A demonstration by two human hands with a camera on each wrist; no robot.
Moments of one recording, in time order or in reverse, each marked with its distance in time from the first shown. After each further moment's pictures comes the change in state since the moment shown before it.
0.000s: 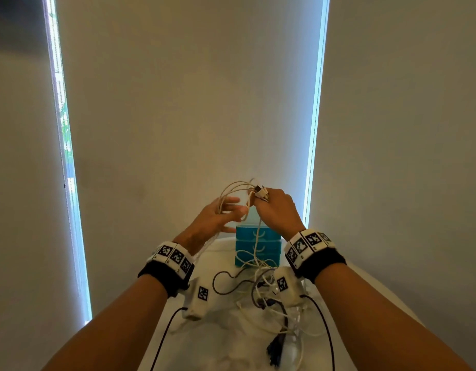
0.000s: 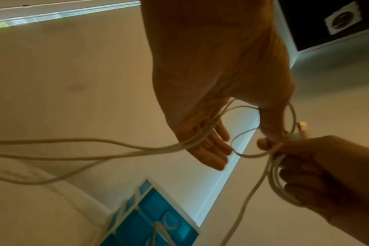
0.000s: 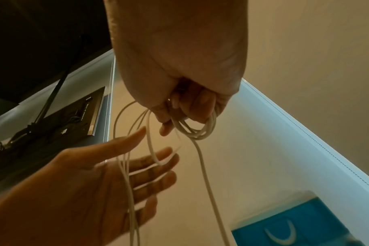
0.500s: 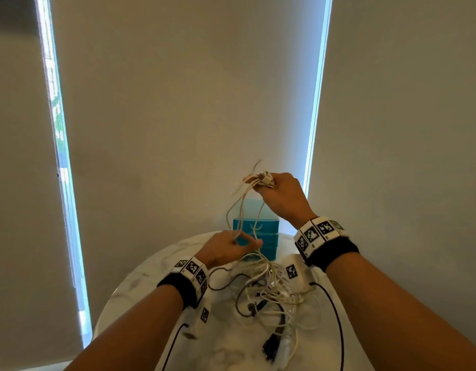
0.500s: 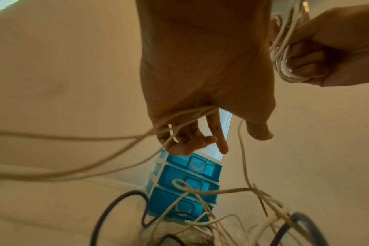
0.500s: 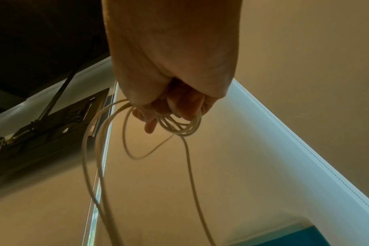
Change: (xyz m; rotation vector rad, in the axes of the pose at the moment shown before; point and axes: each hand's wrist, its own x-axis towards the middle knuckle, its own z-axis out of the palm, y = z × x) left_hand -0.006 -0.069 0.034 0.699 -0.142 -0.034; right_hand -0.005 -0.005 -0.030 0.219 0.028 -0.099
